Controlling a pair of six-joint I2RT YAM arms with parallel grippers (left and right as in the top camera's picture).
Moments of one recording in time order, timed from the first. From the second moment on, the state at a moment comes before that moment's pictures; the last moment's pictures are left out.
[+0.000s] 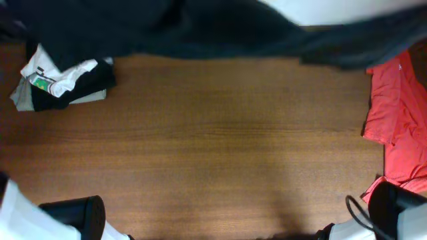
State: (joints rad) left arm 0.09 1.80 3.09 -1.24 0.09 -0.09; right arm -0.47 1.80 3.03 -1.60 -0.47 0.34
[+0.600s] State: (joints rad) left arm 0.09 2.03 2.44 -1.63 0.11 -0.10; right arm -0.32 1.88 2.25 -1.68 -0.39 0.15
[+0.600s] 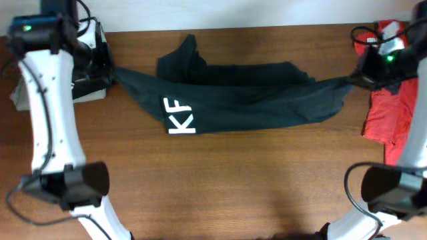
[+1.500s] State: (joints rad) left arm -0.16 0.96 1.26 -1.55 0.11 -0.38; right arm -0.40 1.20 1.49 -1.59 -0.04 0.29
